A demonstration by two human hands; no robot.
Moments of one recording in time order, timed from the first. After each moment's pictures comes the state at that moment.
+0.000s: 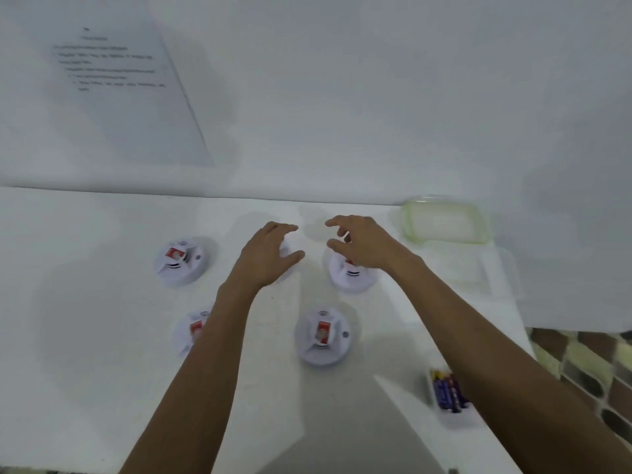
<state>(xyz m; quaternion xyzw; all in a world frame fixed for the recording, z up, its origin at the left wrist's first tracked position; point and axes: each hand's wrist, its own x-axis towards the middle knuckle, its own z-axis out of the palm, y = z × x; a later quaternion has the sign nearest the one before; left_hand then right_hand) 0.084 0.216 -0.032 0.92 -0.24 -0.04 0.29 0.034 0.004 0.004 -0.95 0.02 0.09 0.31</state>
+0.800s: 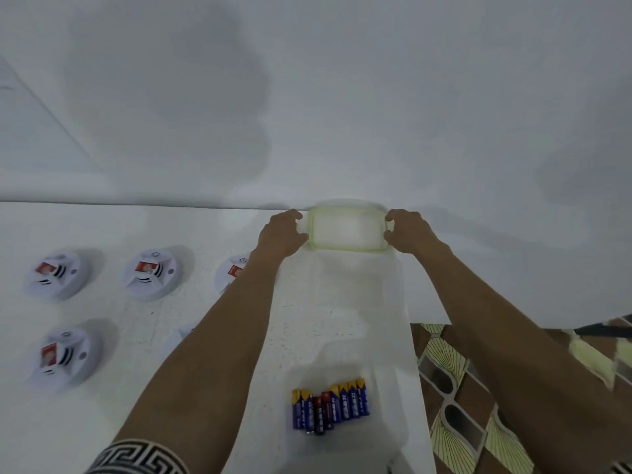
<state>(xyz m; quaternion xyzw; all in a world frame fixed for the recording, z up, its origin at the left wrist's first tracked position) 0.090 -0.047 -0.053 0.95 -0.14 -0.14 0.25 0.002 -0.286 -0.033 -0.95 0.22 0.10 0.19</state>
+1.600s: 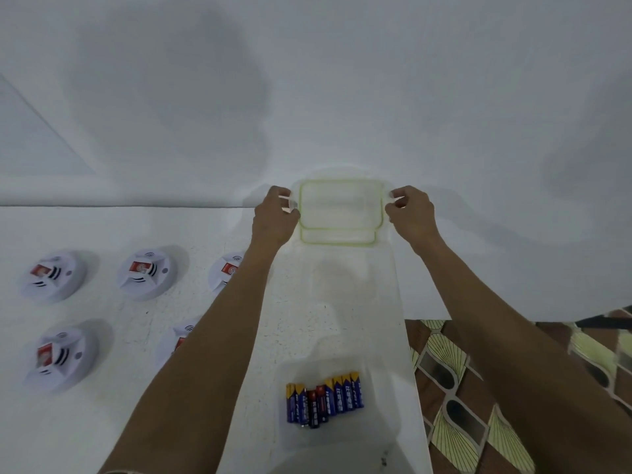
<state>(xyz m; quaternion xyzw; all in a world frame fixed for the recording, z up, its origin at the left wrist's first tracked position) 0.080 -0.056 -0.029 0.89 -0.06 -0.04 0.46 -0.011 -0.286 -0.016 -0.84 0.29 -0.12 0.44</state>
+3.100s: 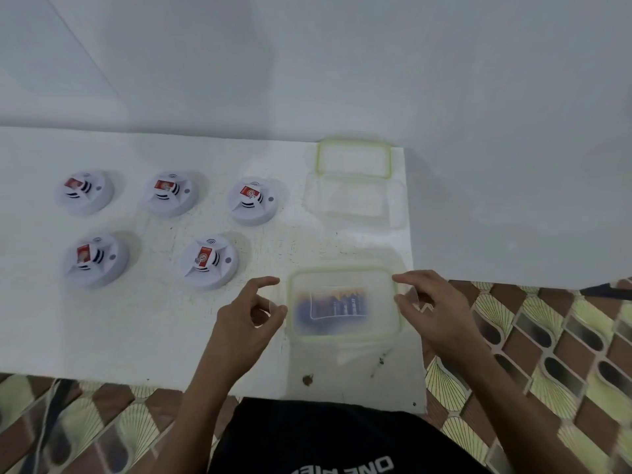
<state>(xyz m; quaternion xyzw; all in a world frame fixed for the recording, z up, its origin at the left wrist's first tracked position) -0.199 0.093 -0.031 0.87 -0.07 -0.14 0.46 -0.269 -0.193 -0.039 -0.89 0.10 -0.07 0.43</state>
